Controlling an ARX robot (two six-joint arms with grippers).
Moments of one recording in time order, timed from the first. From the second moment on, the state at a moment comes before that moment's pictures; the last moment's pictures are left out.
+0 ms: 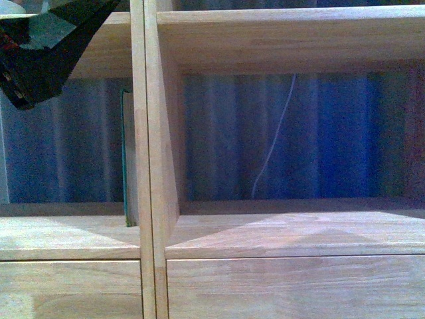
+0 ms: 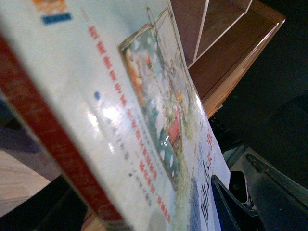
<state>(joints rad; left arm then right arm) -0.24 1.23 0.75 1.19 0.61 -1.29 0.75 1.02 0.89 0.55 0.16 0.69</state>
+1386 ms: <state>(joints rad) -0.05 1.17 0.78 1.01 0.68 -1.10 0.29 0.97 0.78 0.59 0.29 0.21</state>
